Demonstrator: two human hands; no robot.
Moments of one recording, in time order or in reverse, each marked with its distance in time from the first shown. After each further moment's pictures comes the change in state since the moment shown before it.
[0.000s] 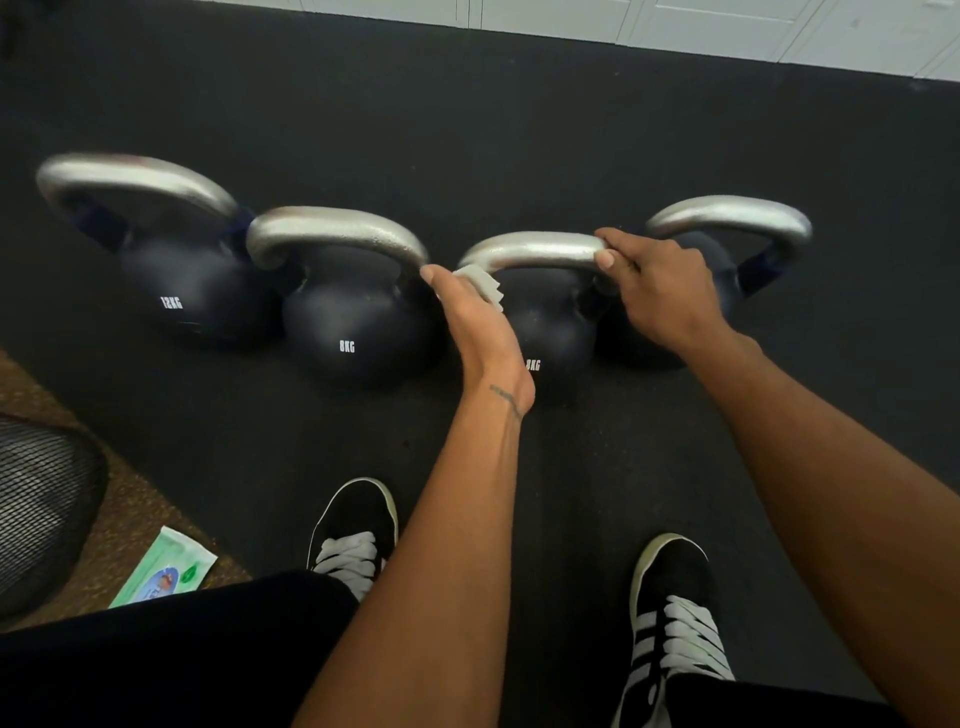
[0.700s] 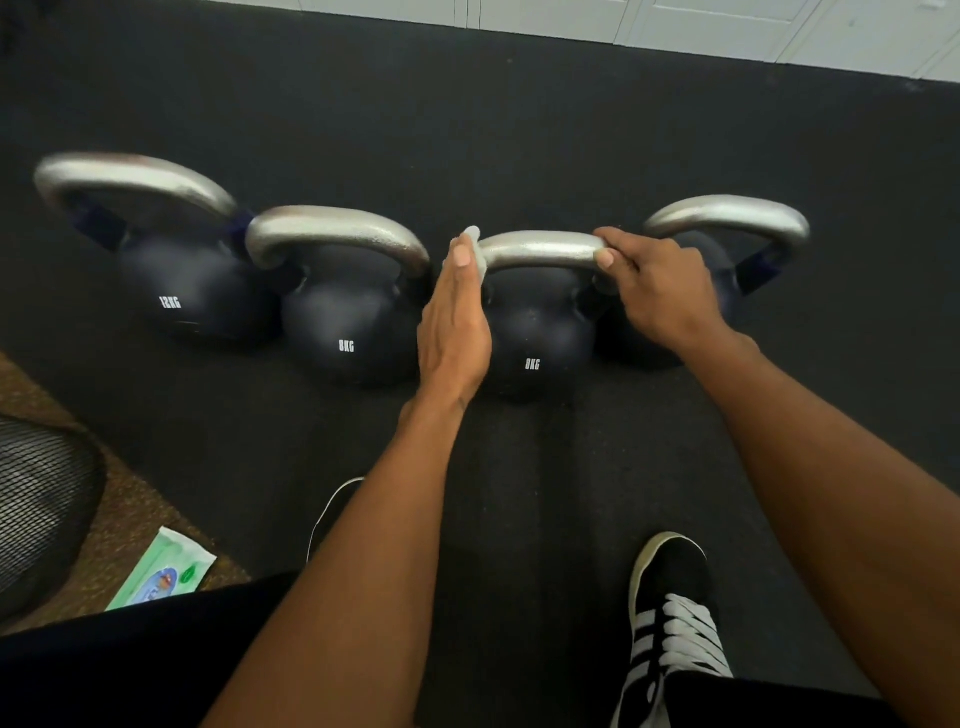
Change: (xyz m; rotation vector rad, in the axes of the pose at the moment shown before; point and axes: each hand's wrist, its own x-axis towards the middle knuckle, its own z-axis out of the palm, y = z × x) left_hand 0.018 0.011 -0.042 0.673 -0.278 0.388; right_hand 0.001 0.002 0.002 0.008 -0.001 -0.005
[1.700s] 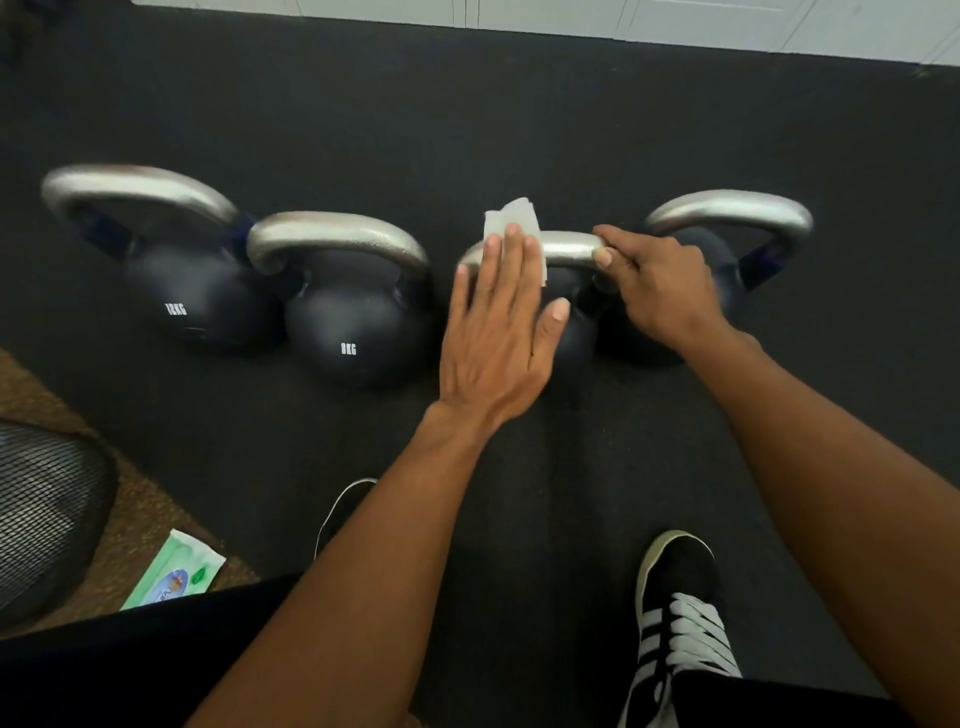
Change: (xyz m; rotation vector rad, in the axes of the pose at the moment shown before) left_hand -0.008 -0.020 0.022 0.843 -0.114 0.545; right_hand -0.002 -0.001 -0.003 0.006 -0.030 0.038
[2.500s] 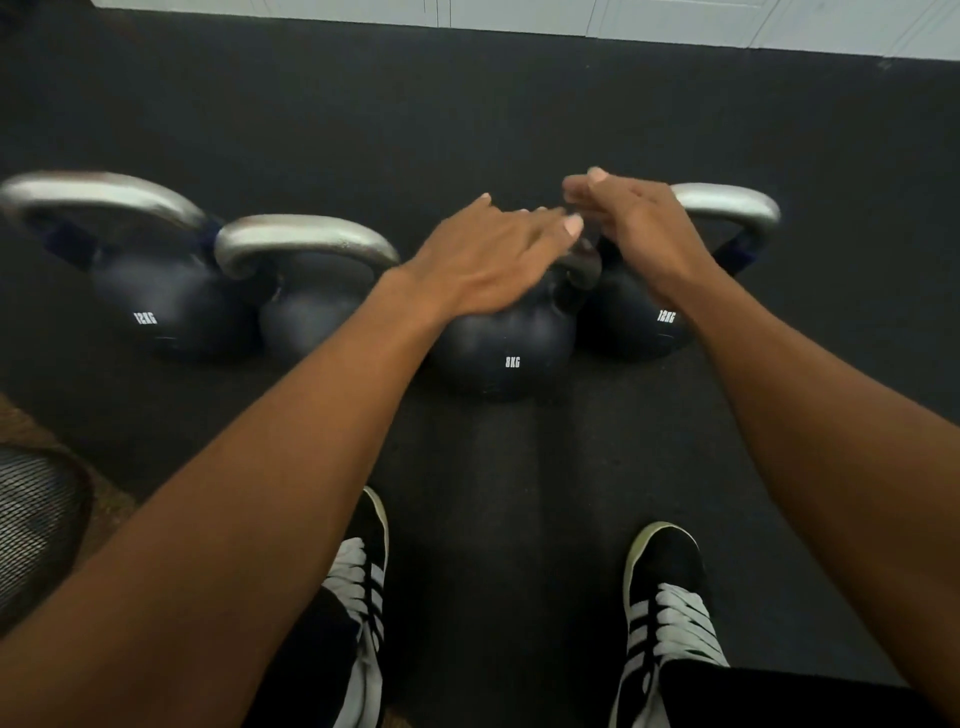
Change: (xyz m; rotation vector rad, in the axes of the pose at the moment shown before) left_hand 0.085 0.023 -0.067 0.108 -0.510 0.171; right_hand 0.028 -0.003 -0.018 0.751 -0.011 0.066
